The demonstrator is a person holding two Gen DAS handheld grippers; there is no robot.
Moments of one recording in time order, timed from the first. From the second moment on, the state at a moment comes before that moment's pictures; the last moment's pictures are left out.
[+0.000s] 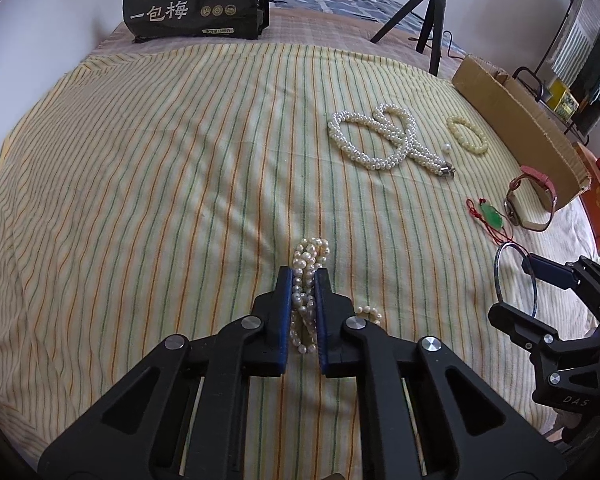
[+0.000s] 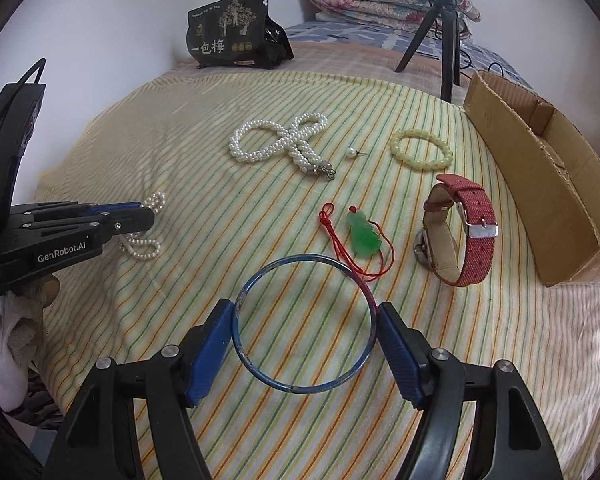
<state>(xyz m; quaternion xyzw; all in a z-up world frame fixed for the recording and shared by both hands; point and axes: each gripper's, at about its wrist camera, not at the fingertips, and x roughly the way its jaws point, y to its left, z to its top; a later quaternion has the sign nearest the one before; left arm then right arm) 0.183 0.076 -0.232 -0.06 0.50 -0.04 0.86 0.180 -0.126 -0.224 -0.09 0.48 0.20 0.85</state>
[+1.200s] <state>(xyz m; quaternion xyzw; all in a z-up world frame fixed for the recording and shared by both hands) 0.179 0.105 -0.125 -0.11 0.40 -0.06 0.91 0.162 -0.149 -0.146 -0.07 0.41 0.20 0.89</state>
